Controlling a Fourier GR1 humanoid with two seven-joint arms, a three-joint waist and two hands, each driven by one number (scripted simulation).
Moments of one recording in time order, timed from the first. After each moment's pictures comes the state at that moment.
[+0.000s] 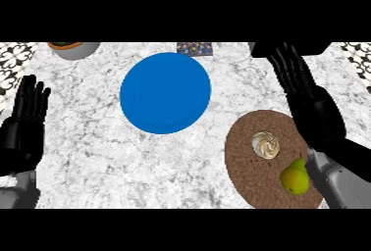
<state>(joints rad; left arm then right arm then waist) -0.09 0.43 -0.04 -1.59 0.29 0.31 -0.15 -0.37 -0.35 0.23 -1.67 -0.22 -0.07 -0.24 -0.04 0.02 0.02</state>
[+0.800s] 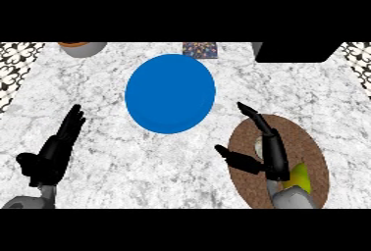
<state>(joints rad) -0.04 0.41 -0.15 -1.37 0.25 0.14 -0.16 -0.15 -0.16 0.36 -1.40 0.08 -0.46 -0.27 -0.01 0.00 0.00</state>
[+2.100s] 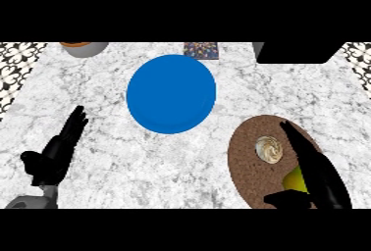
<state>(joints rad) -0.04 0.37 -0.11 -1.36 0.20 0.08 -0.14 0.05 -0.51 0.41 -1.84 0.52 -0.16 0.55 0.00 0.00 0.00</state>
